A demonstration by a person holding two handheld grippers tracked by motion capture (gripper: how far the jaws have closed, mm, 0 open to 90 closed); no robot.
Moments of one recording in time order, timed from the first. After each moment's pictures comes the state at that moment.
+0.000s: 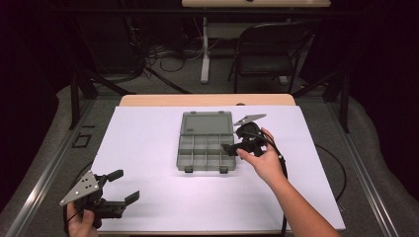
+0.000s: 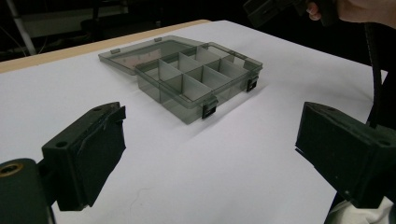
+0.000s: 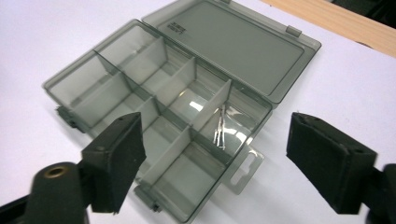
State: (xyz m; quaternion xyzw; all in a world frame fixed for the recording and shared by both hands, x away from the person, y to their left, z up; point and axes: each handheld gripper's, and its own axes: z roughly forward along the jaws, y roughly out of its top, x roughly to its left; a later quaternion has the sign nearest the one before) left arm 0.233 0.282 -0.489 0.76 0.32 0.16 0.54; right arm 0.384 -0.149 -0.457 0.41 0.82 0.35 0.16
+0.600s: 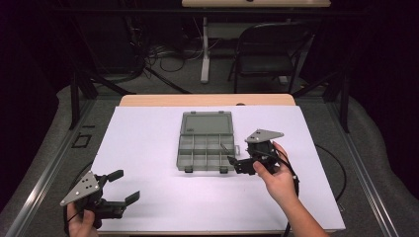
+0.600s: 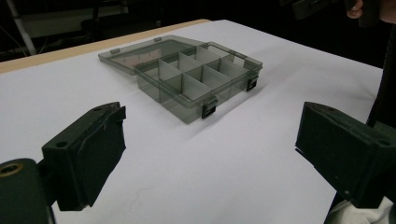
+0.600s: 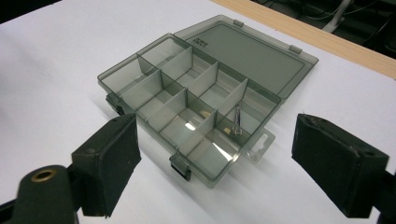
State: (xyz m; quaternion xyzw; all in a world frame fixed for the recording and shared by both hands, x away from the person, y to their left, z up) left arm 0.233 0.281 -0.489 0.76 0.32 0.16 0.54; right arm 0.321 -0.169 -0.446 0.38 0.81 0.41 0.20
